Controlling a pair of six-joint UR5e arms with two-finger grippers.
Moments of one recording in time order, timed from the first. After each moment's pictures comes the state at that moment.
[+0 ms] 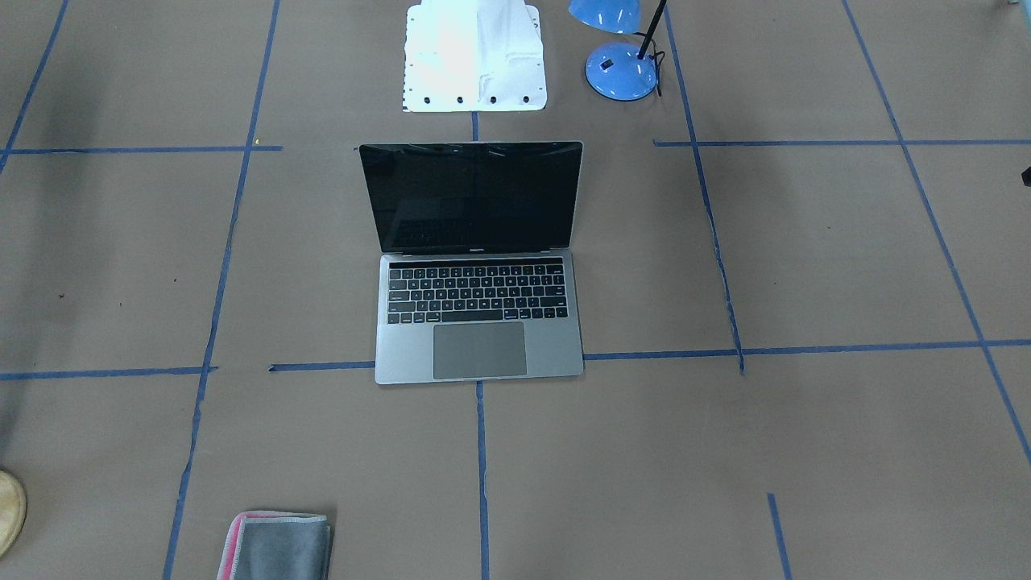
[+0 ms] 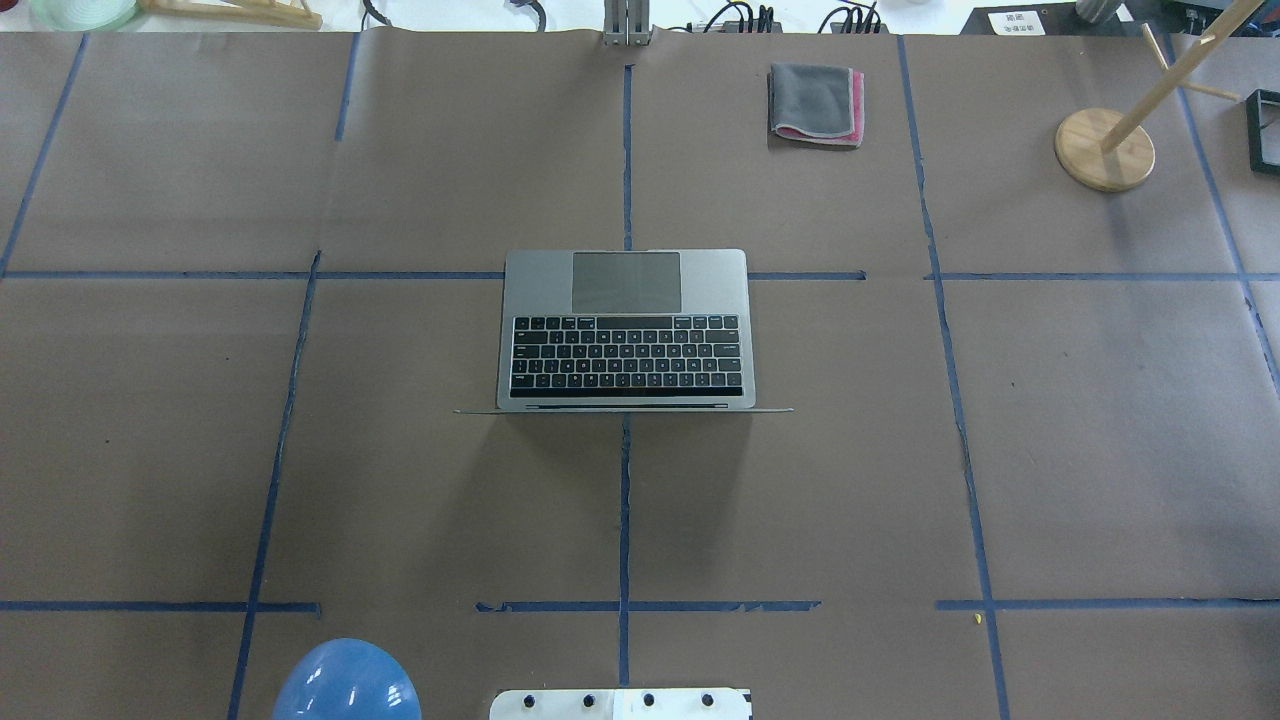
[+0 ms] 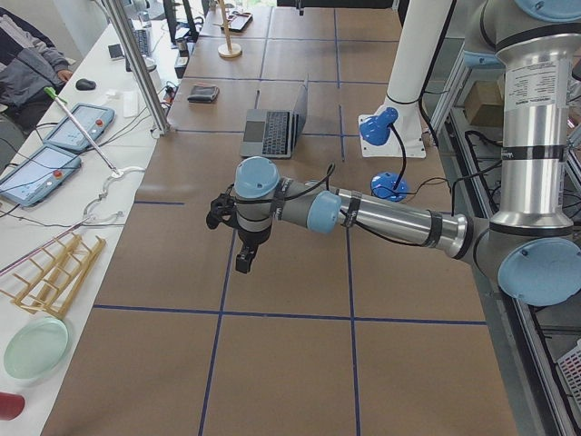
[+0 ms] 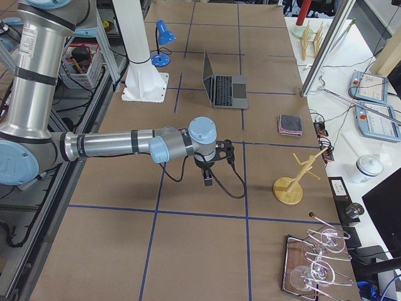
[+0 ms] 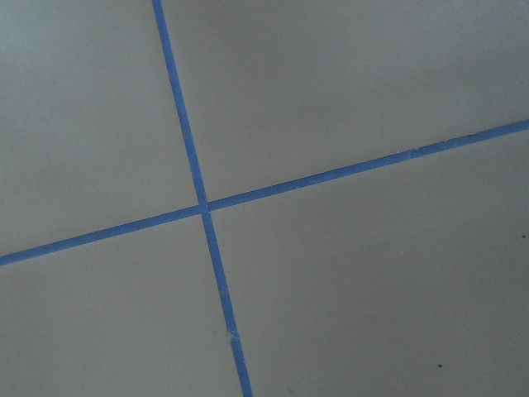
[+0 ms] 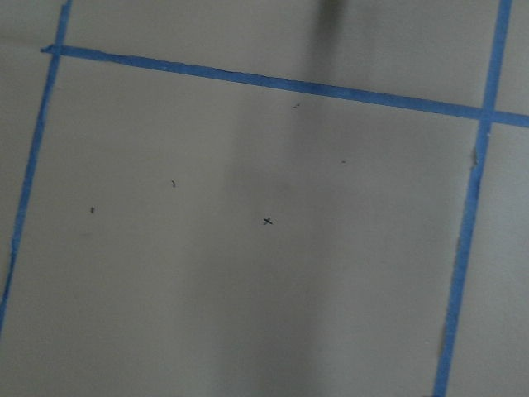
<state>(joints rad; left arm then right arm) -1.46 -1.49 -1.86 -1.68 -2.37 0.01 1.35 -1.83 1.92 -1.28 2.42 0.25</state>
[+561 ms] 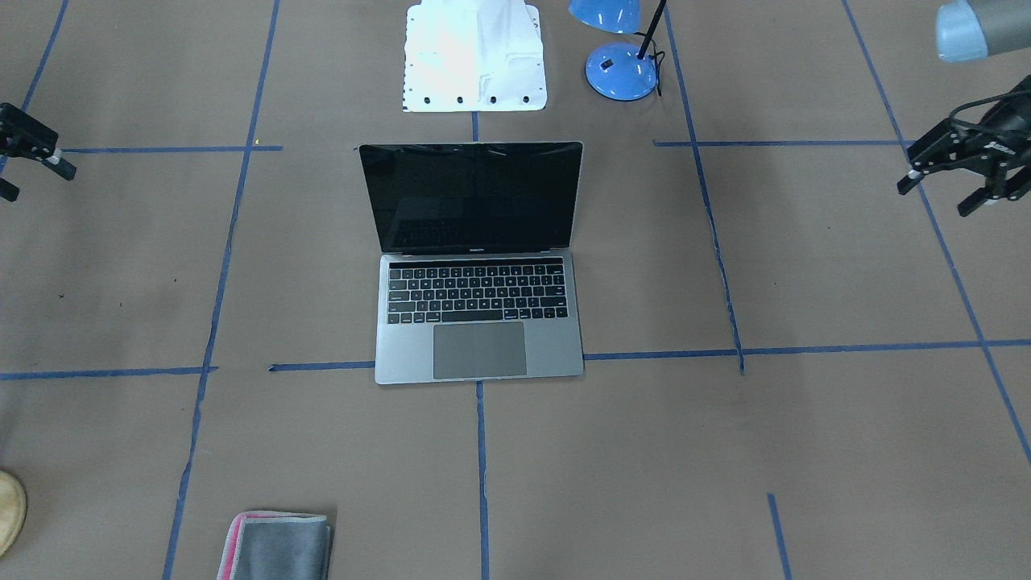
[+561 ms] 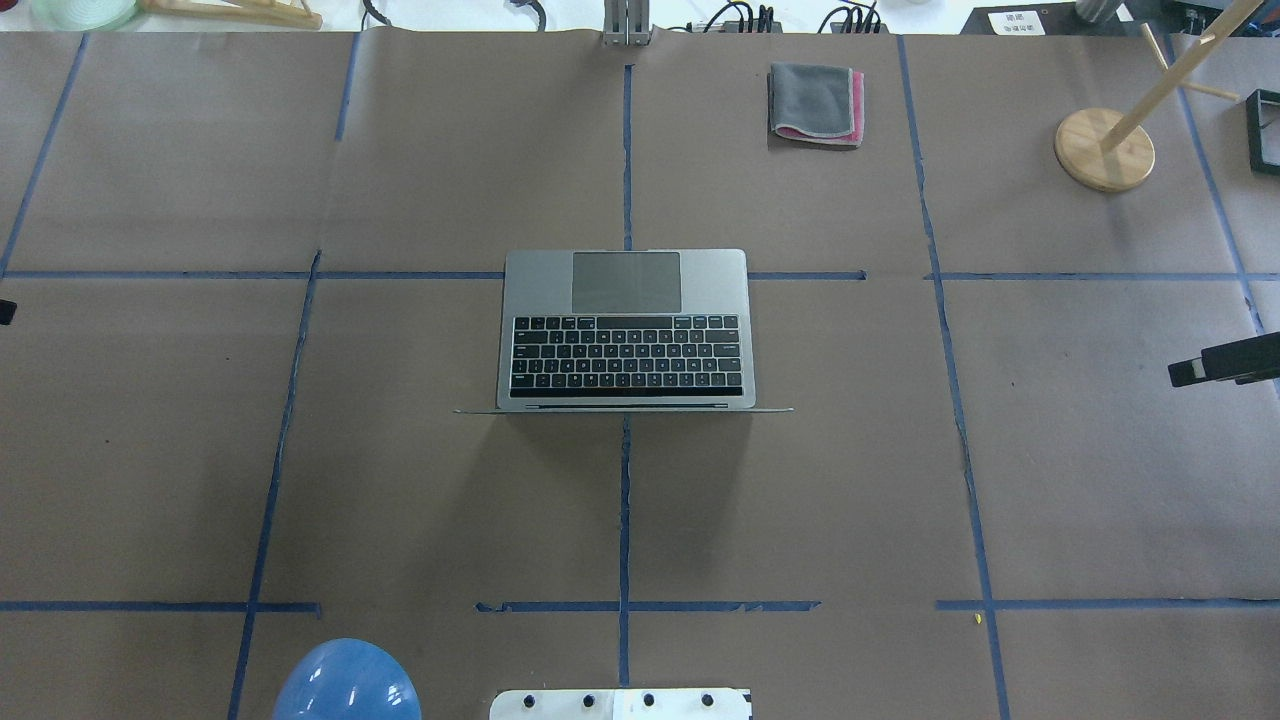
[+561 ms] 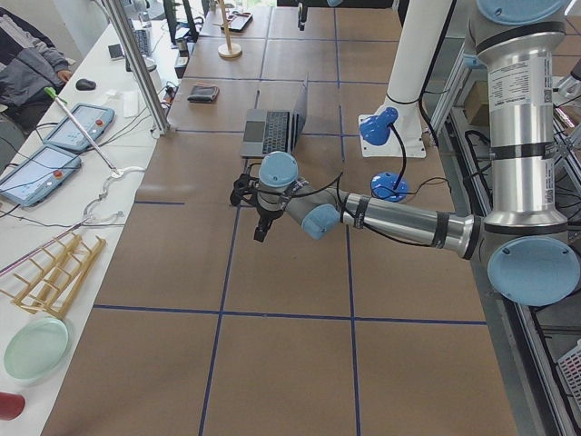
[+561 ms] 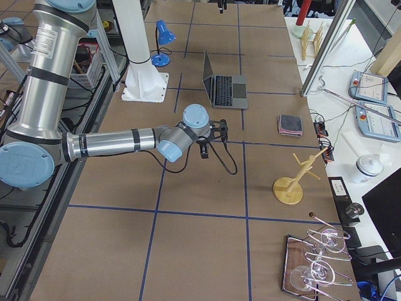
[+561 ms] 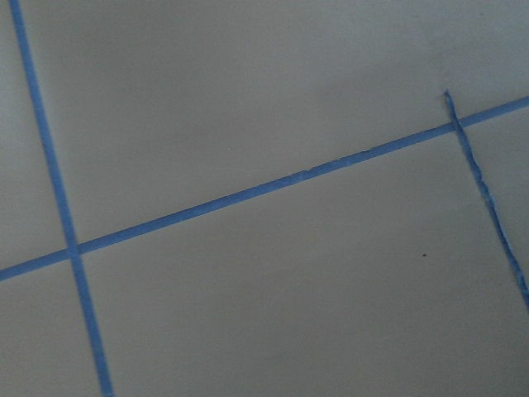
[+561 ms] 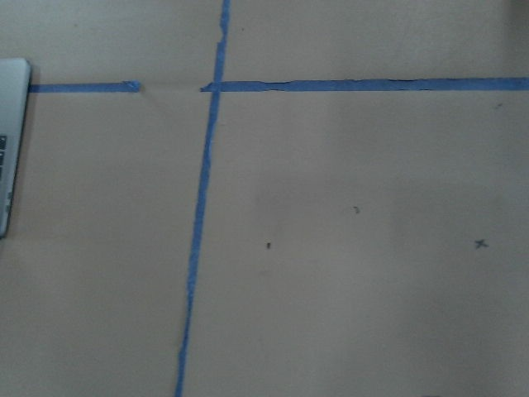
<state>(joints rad) -1.18 -1.43 -1.86 -2.21 -2.38 -0.55 1.10 -1.84 1.92 -0.77 2.42 0.86</state>
